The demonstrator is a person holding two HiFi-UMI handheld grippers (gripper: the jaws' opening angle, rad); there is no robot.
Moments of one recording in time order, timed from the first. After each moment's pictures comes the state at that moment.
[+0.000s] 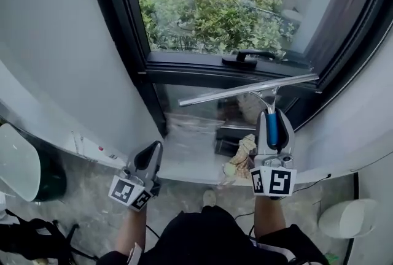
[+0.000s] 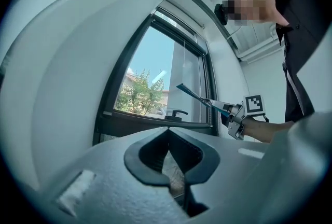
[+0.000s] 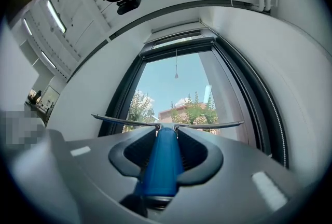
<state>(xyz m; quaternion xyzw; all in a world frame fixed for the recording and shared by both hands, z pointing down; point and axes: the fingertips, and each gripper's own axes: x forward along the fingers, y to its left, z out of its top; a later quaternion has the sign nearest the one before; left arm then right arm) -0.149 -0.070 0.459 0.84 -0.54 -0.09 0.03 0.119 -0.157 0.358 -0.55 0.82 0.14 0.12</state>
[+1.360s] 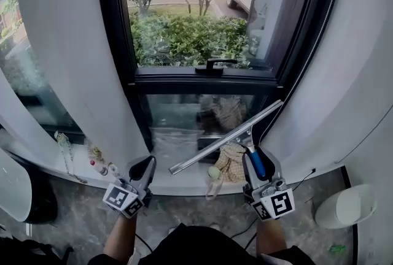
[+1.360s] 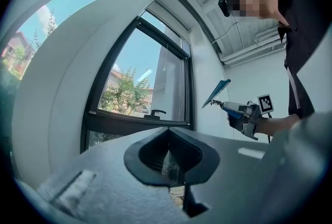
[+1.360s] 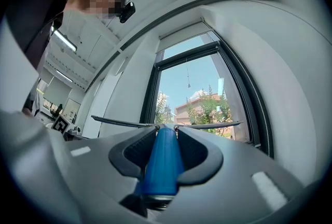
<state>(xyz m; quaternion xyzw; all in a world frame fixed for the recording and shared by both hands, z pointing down) -0.117 0.011 0.455 0.88 -0.47 -0.08 0.02 0.156 0.011 0.374 -0.47 0.87 0.10 0.11</state>
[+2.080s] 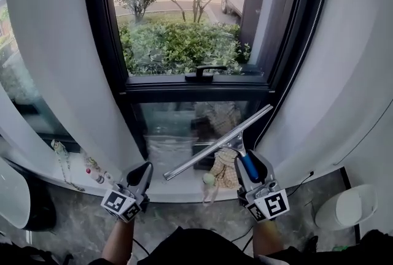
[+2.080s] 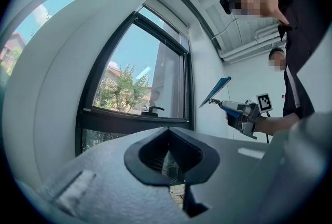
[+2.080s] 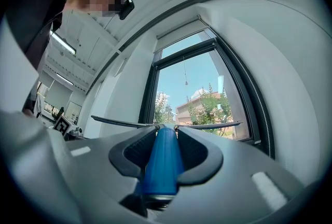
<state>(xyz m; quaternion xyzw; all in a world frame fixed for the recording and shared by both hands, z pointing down) -0.097 -0.002 0.463 0.88 -0.47 -0.07 0.02 0.172 -0.005 0.383 -0.46 0.88 0.09 0.12</state>
